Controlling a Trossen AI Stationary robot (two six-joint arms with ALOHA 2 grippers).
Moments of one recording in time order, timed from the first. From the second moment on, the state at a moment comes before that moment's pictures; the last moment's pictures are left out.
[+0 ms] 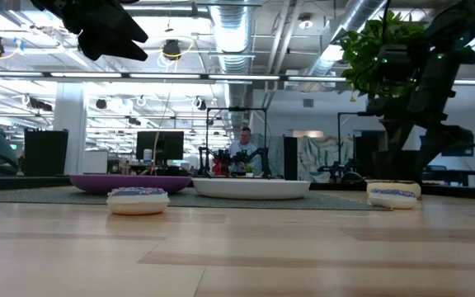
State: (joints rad) left arm -0.35 0.93 0.67 -0.26 -0.59 -0.38; right arm -0.69 1.04 0.57 -0.76 -0.11 0.67
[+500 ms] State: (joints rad) left arm -0.35 0.93 0.67 -0.26 -0.59 -0.39; right arm -0.64 1.17 0.57 -0.74 -0.08 0.65
